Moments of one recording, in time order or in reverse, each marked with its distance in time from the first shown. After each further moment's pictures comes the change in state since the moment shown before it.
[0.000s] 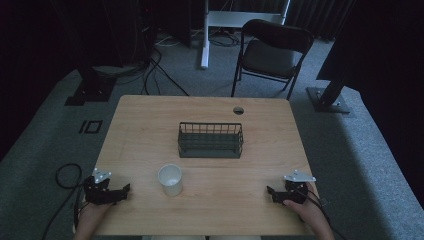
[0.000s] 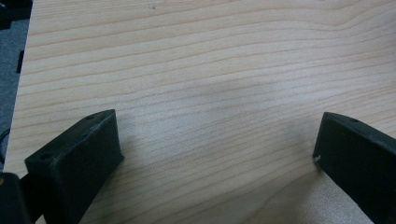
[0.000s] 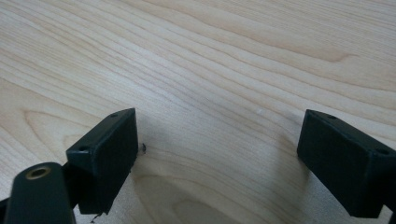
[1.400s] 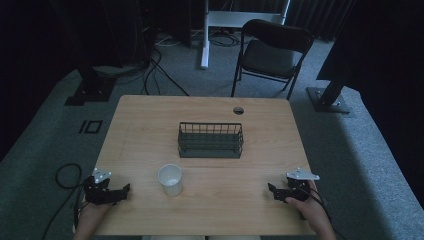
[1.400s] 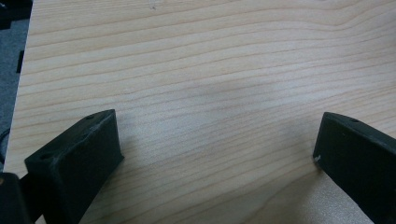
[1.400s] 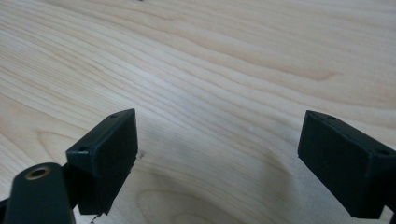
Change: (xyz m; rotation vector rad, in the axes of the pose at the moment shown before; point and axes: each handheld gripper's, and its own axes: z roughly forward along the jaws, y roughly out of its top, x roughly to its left) left arm 0.000 0.000 0.000 0.000 0.000 0.000; right arm -0.003 0.008 -0.007 -0.036 0.010 0.023
